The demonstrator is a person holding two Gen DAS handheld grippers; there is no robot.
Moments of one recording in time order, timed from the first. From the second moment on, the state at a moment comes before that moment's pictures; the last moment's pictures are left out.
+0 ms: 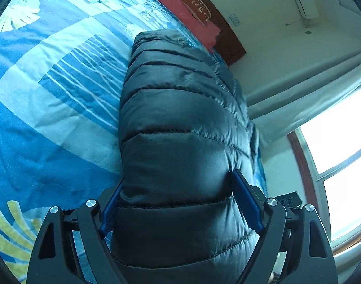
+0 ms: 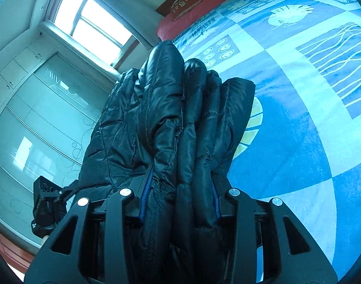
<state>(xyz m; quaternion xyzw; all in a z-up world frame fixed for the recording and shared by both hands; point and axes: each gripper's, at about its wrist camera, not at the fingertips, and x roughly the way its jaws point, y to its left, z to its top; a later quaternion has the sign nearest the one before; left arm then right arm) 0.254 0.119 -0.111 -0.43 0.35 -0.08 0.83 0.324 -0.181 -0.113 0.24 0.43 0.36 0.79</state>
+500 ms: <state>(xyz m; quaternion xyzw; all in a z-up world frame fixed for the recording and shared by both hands) 0.234 0.171 -0.103 -0.42 0.32 -0.07 0.85 0.359 -0.214 -0.099 0.30 0.44 0.34 0.77</state>
